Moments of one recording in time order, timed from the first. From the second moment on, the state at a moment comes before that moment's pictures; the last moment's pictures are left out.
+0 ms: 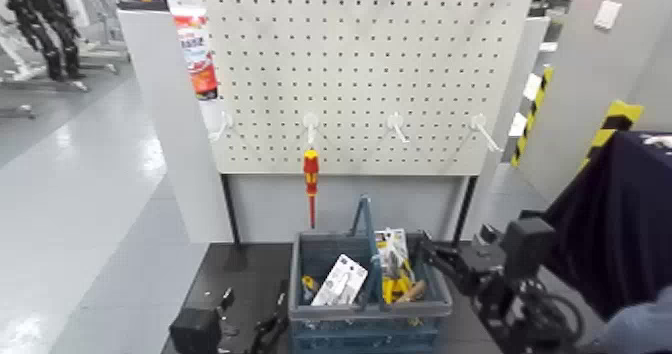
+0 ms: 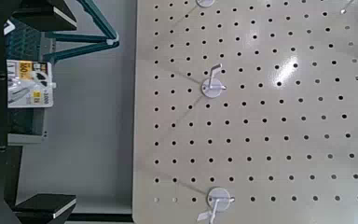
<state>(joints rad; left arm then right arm) 0.17 0.15 -0.24 -1.56 0.21 -0.15 0.02 0.05 -0.13 0.08 -1.76 -0.17 0.16 0.09</state>
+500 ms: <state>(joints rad) 0.16 0.16 -0.25 -1.57 0.21 -0.15 0.02 0.24 -0.12 0.06 -1.86 -0.09 0.12 0.04</state>
